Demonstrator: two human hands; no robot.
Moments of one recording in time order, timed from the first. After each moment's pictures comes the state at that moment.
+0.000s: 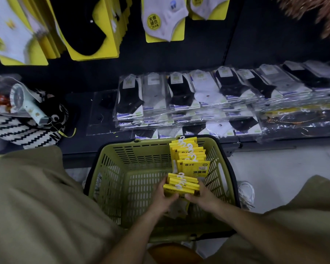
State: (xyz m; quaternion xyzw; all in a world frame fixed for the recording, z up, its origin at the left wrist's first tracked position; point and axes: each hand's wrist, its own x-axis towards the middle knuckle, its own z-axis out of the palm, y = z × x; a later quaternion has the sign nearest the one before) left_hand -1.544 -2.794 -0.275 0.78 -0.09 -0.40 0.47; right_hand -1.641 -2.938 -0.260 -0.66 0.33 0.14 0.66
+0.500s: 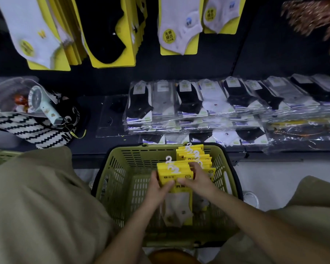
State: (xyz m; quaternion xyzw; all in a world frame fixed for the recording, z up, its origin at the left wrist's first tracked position) left_hand -1.515 -2.789 -0.239 0.77 -0.09 -0.30 0.56; right_hand -1.584 -2.938 -0.222 -0.75 0.26 0.03 0.60
